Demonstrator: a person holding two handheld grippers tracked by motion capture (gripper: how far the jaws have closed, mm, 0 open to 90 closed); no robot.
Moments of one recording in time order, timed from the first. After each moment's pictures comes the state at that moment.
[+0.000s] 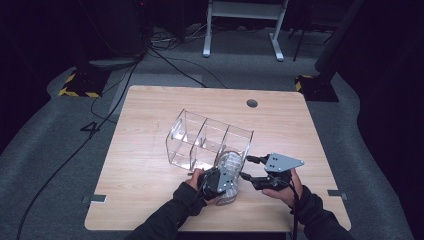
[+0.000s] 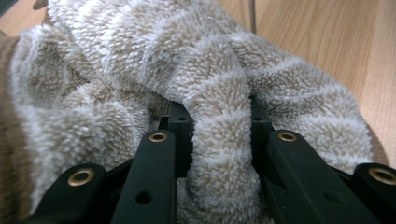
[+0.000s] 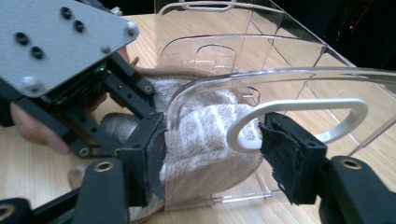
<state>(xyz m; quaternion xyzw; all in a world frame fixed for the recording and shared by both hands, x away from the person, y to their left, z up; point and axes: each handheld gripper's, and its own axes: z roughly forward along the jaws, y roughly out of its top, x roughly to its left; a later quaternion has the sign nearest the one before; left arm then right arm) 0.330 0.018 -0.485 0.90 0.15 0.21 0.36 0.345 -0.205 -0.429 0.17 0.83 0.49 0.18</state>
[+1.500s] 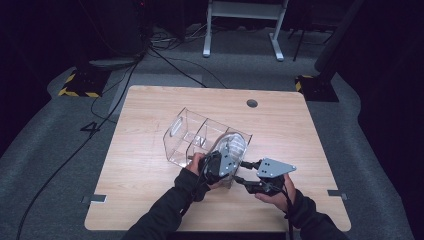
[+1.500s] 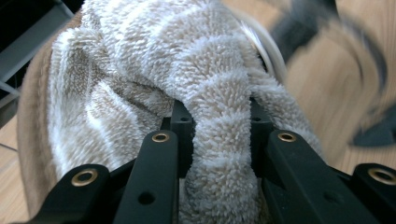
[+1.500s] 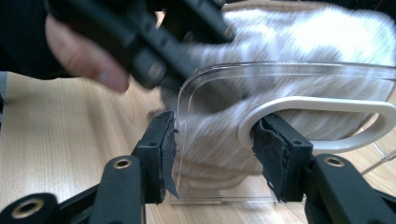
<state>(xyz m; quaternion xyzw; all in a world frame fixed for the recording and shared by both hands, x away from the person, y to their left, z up) 0.347 0.017 -0.435 0.87 0.17 0.26 0.38 0.331 -0.186 -0.434 0.17 0.84 0.49 0.18</state>
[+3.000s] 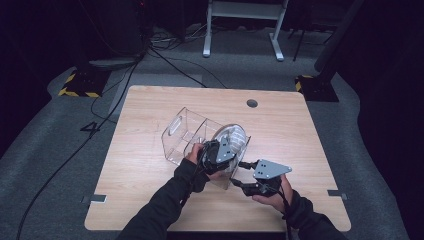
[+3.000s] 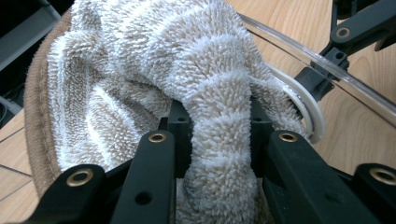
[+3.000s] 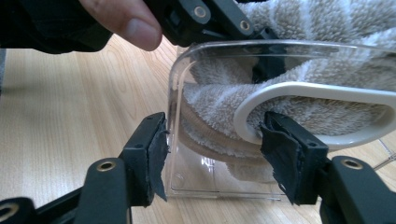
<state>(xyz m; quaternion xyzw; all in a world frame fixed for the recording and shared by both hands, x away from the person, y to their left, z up) 0.370 0.022 -0.413 0.87 0.17 0.23 0.40 0.332 -0.180 -0.440 0.17 0.84 0.49 0.18</state>
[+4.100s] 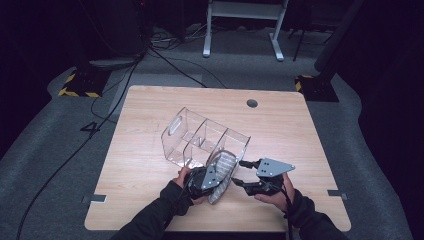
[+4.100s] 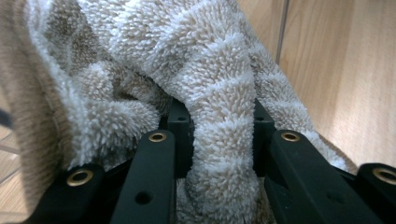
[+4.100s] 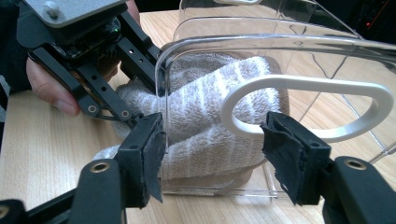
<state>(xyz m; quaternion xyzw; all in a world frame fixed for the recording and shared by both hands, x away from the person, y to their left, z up) 0.329 0.059 -0.474 0.90 0.14 0.19 0.36 0.336 -0.186 -0.440 0.17 0.84 0.49 0.16</state>
